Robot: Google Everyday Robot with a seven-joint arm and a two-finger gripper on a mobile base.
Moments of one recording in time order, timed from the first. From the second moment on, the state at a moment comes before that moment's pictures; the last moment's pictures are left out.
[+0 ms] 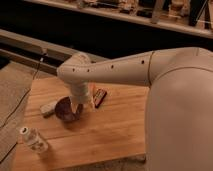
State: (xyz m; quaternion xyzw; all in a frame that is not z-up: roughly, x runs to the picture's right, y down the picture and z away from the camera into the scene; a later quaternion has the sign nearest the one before) arm -0.108 0.103 0.703 -0.26 0.23 0.64 0.68
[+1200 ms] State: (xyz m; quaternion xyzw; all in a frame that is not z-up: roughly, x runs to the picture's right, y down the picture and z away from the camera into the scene) arm -0.136 -0.021 0.729 -0.22 0.15 0.61 0.75
